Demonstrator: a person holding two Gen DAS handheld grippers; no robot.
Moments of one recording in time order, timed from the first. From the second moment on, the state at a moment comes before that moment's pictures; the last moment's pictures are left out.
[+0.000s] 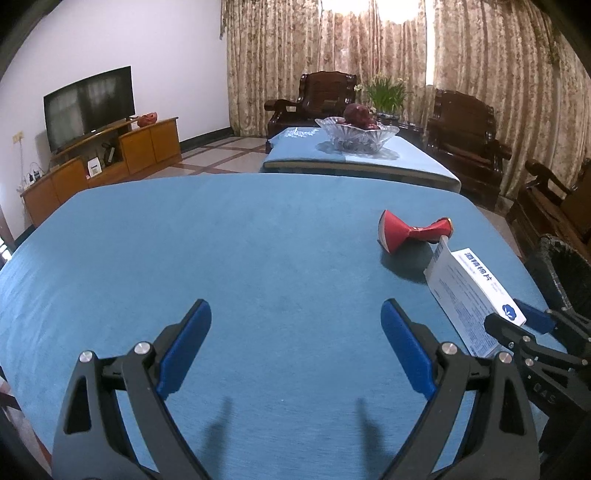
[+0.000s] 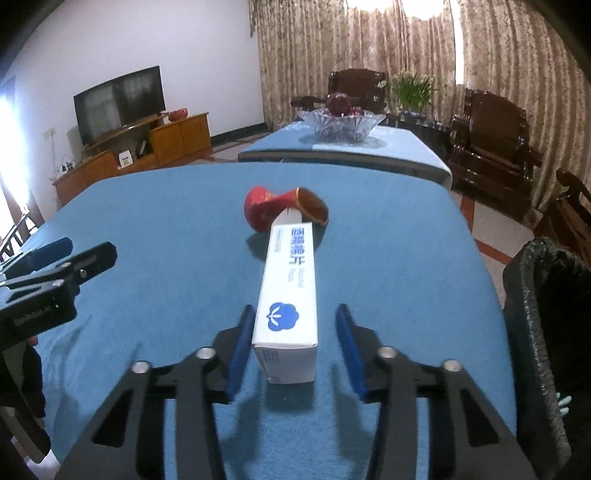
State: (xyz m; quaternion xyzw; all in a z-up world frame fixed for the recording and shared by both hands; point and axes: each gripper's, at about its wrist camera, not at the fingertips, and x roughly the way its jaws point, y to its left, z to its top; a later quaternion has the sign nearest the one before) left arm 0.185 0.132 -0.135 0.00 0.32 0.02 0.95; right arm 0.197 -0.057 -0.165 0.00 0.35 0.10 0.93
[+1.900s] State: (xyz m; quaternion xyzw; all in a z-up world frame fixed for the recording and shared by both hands) left arm 0.347 -0.008 -0.194 0.03 0.42 -0.07 0.90; right arm 0.241 -0.151 -0.152 0.07 0.31 0.02 0.95
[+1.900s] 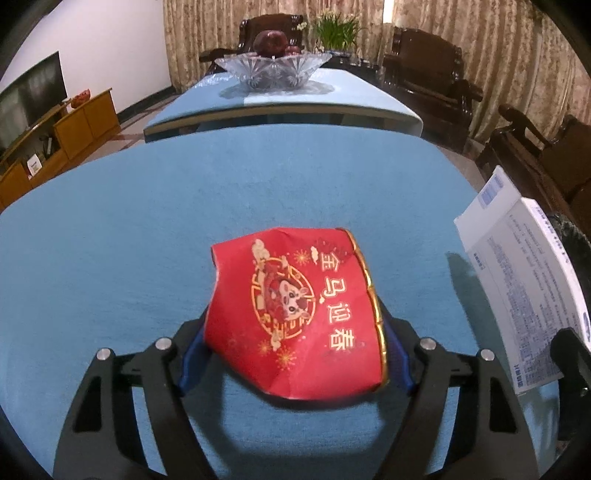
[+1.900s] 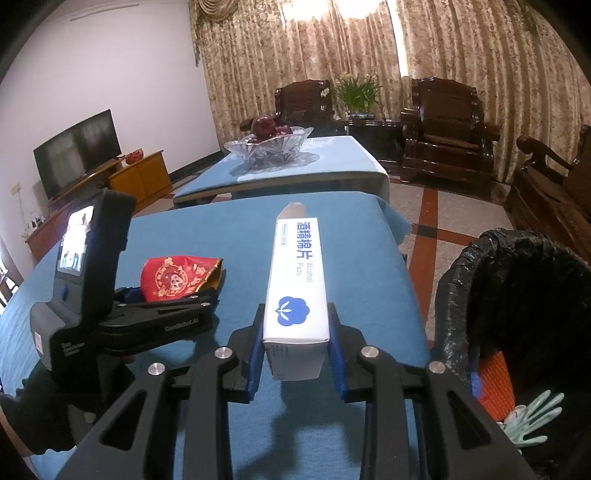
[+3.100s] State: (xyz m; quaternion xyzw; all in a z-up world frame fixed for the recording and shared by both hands) left arm 0.178 0.005 -0.092 0.02 0.32 -0.11 0.94; right arm 0.148 -0.158 -0.086 0.06 0.27 0.02 0.96
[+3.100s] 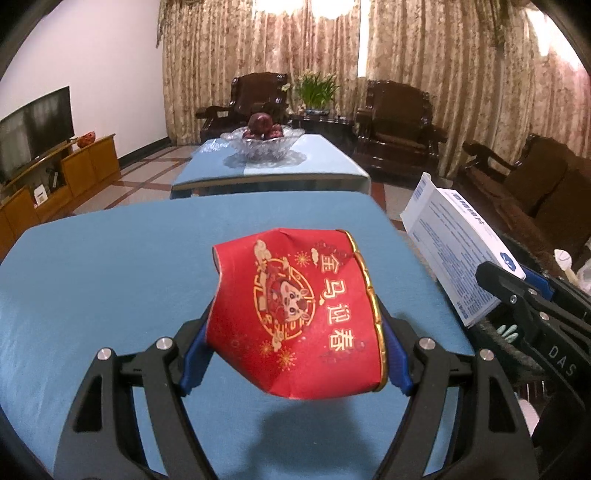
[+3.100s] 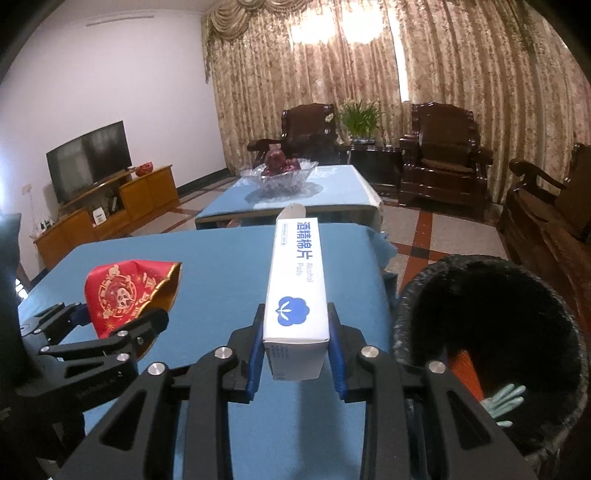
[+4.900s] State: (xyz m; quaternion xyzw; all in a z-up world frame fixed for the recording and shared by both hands) left arm 0.203 -0.222 -0.097 0.06 0.30 -0.29 0.91; right arm 0.083 -0.396 -0.111 0.09 0.26 -0.20 0.94
